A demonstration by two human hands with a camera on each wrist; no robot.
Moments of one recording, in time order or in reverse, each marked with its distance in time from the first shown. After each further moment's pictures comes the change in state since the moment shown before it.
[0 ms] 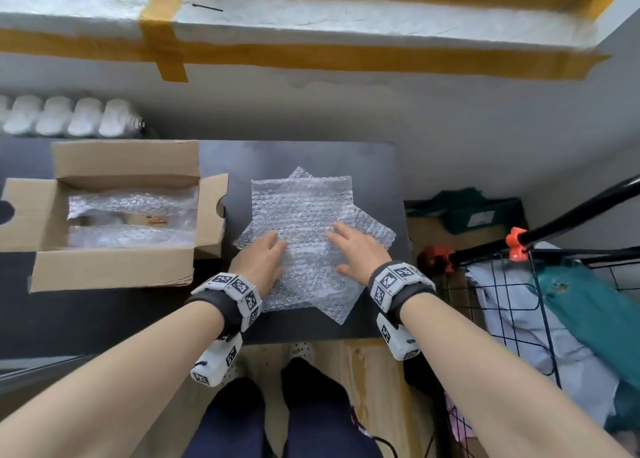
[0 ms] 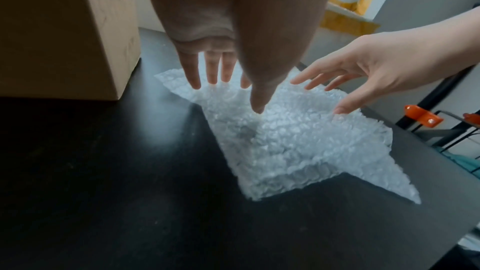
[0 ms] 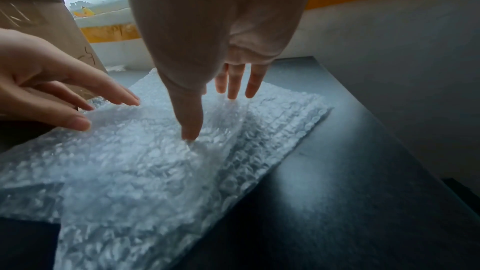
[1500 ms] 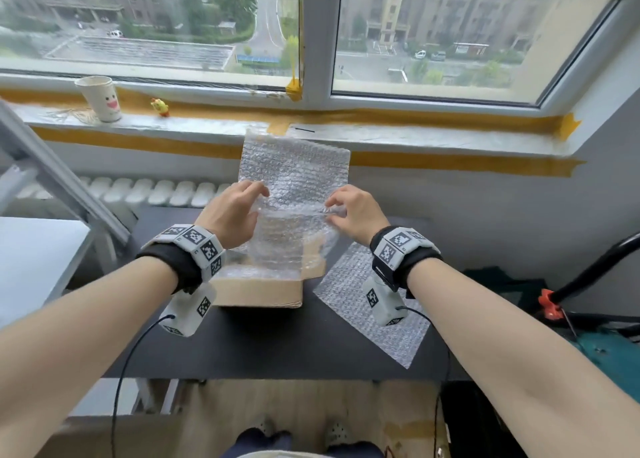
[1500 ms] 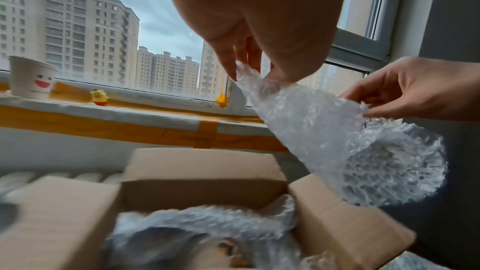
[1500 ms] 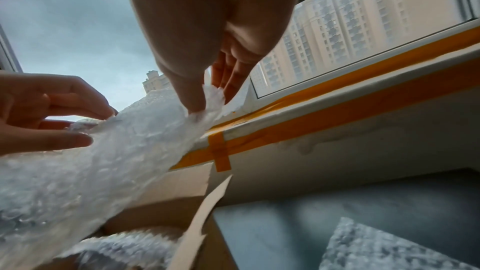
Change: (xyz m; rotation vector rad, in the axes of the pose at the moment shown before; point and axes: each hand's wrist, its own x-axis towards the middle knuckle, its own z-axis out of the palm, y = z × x) left_hand -0.118 -0.124 -0.202 -0.040 0.670 0.178; right_hand 0.006 -0.171 -0.154 0.294 0.592 -0.147
